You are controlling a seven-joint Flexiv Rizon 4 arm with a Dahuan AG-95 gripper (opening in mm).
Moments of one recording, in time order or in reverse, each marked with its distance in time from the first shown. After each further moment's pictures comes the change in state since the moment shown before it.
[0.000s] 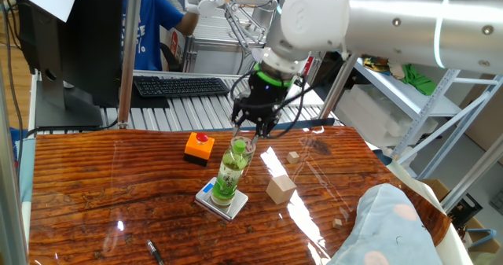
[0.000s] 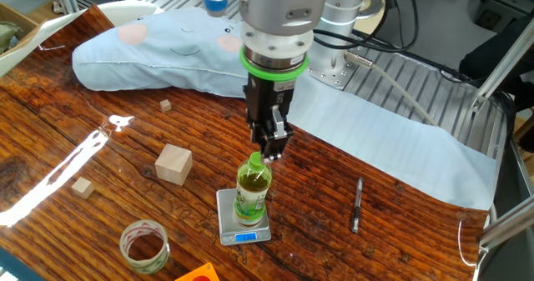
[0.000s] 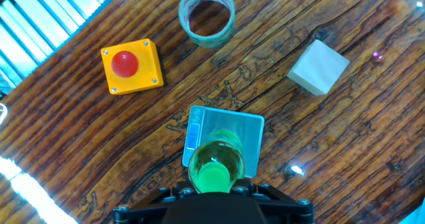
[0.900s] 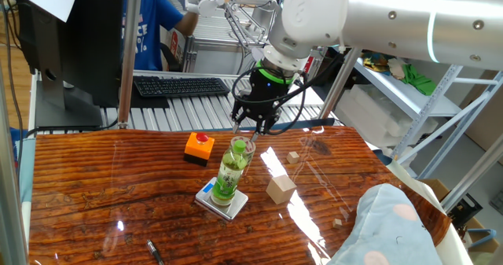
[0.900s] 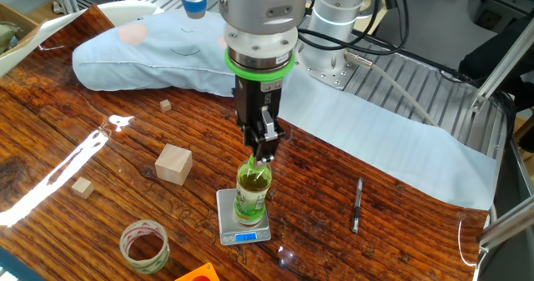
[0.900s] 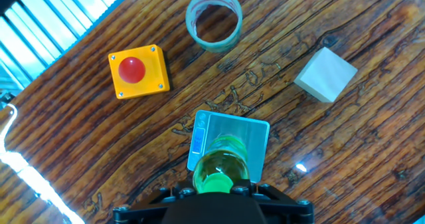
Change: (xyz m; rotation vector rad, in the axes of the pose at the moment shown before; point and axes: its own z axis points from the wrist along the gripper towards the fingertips) arm -0.006 0.002 0.003 -0.008 0.003 -0.042
